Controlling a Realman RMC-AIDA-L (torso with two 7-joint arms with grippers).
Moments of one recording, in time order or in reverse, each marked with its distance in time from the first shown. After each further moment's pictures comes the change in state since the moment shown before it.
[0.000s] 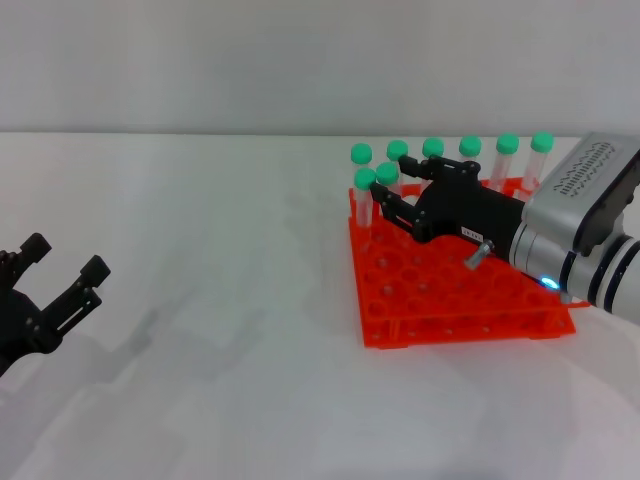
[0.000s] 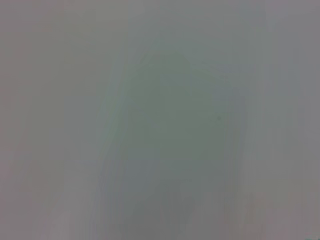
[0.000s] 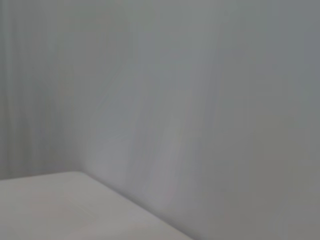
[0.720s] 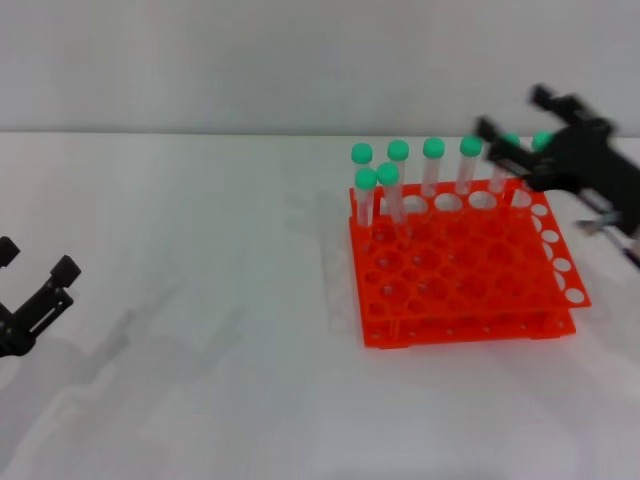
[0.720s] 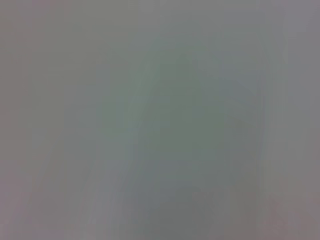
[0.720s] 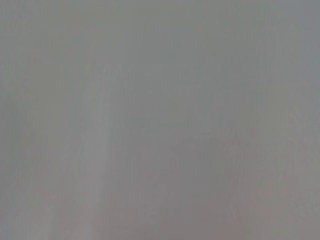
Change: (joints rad) left arm 0.028 0.000 -0.002 -0.011 -0.048 0.002 0.001; right arm -0.225 -0.038 0.219 -0.118 0.021 -0.232 -0.033
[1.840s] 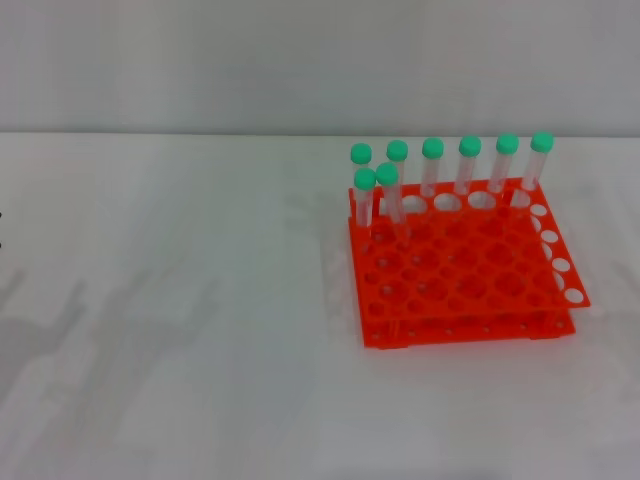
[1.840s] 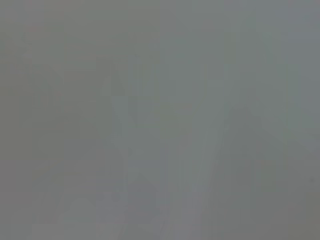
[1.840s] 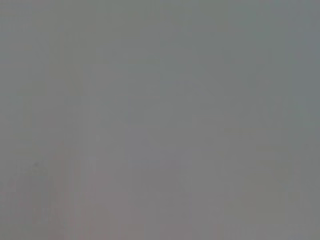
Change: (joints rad) left arm 0.000 -0.002 -0.012 0.048 -0.231 -0.009 0.067; right arm -0.305 -0.007 0.365 0.245 -0.001 -0.458 -0.145
